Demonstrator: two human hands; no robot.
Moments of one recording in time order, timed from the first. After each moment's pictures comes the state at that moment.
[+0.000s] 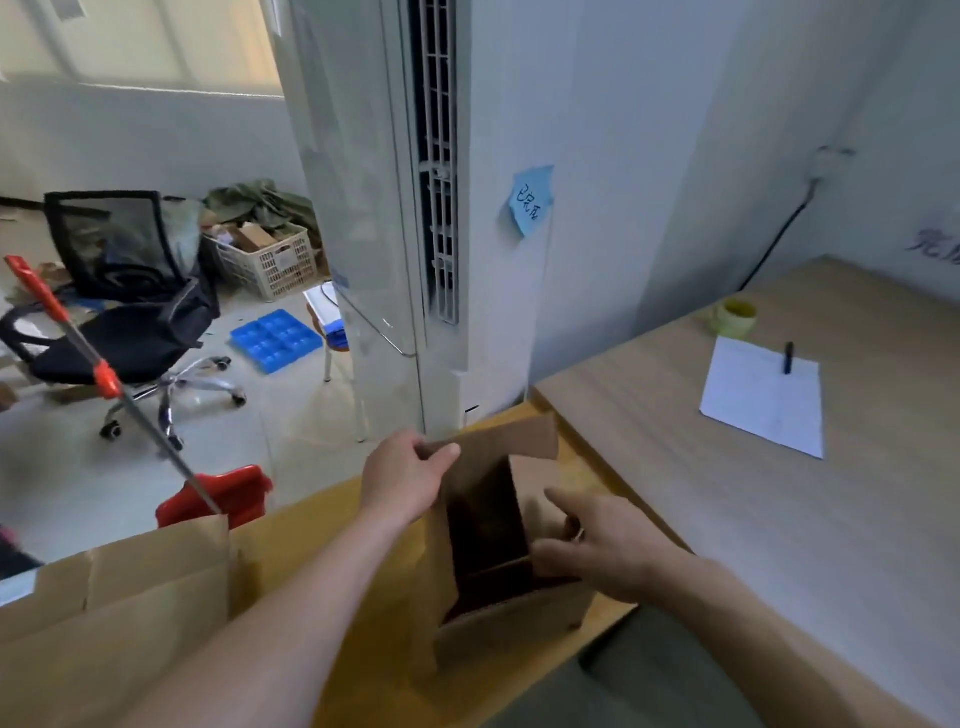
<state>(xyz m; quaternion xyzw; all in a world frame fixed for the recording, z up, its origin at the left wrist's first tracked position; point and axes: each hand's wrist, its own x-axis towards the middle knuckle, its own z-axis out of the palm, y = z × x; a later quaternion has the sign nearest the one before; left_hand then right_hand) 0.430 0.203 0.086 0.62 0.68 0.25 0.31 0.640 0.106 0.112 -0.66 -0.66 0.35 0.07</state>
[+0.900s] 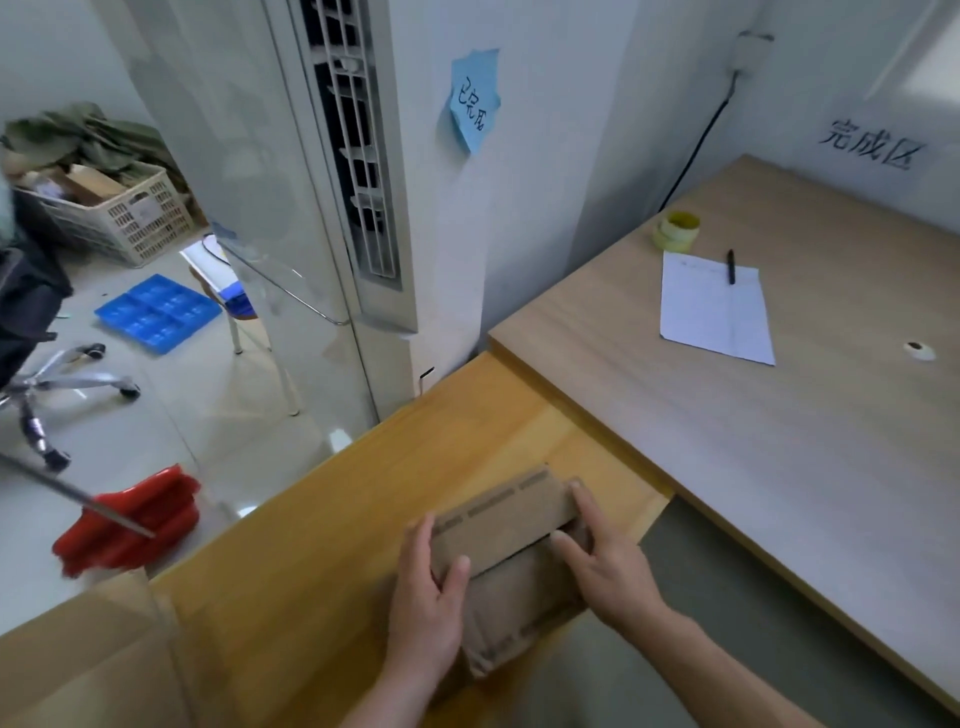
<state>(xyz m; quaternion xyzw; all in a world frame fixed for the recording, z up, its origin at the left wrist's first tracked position) 0.422 0.150 -0.045 0.58 0.59 0.19 0.52 0.624 0.097 -0.021 -0.81 -0.38 0.38 0.22</state>
